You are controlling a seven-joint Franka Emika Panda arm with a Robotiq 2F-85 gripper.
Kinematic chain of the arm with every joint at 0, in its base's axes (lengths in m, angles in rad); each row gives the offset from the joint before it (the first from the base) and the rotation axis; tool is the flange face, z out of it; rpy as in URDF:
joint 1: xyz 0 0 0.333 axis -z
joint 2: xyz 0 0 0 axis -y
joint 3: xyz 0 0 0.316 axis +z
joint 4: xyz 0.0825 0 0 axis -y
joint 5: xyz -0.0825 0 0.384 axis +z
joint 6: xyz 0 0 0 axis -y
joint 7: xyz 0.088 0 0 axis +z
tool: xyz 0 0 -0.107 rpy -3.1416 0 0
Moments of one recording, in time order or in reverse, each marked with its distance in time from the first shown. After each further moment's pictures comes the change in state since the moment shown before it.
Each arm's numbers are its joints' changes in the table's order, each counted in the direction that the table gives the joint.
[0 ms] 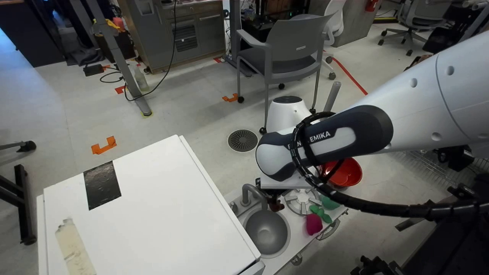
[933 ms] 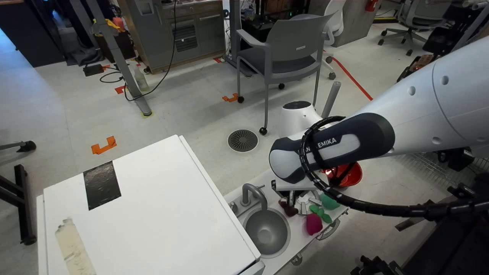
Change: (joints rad) arm -0.006 -0.003 -0.088 -0.048 0.014 -0.019 -0.007
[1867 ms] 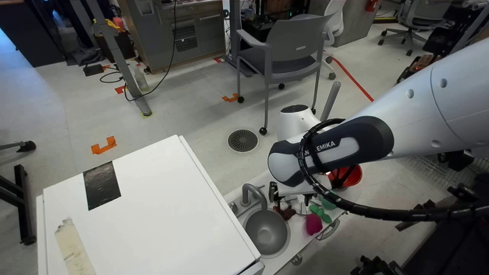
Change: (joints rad) arm -0.007 0.000 0.007 -0.008 -0.002 -0.046 0.061
